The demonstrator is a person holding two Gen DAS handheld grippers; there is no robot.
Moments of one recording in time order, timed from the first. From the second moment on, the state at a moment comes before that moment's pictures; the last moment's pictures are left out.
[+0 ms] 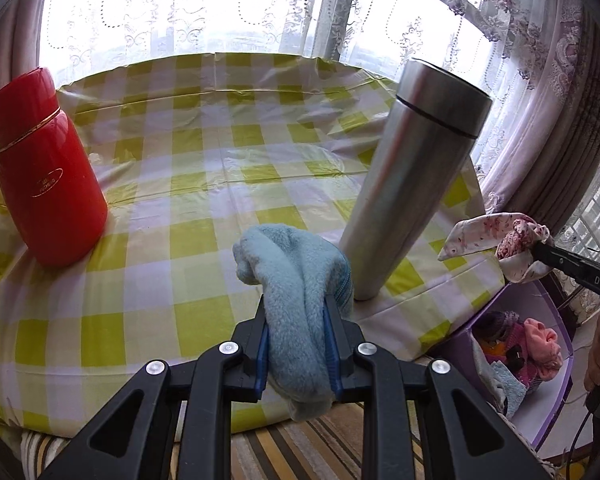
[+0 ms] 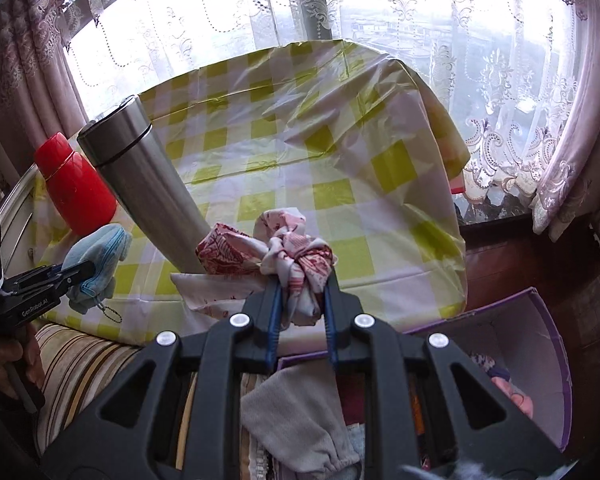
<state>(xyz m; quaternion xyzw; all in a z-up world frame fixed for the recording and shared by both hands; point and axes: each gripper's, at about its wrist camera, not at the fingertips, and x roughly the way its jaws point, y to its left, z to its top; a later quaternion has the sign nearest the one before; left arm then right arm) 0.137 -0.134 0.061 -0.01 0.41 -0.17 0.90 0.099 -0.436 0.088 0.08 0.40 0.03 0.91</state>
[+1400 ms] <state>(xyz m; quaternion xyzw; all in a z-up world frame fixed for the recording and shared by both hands) -0.024 -0.311 0.022 0.02 0.49 -0.35 0.80 -0.102 -0.508 0.056 0.11 0.44 -0.20 0.87</state>
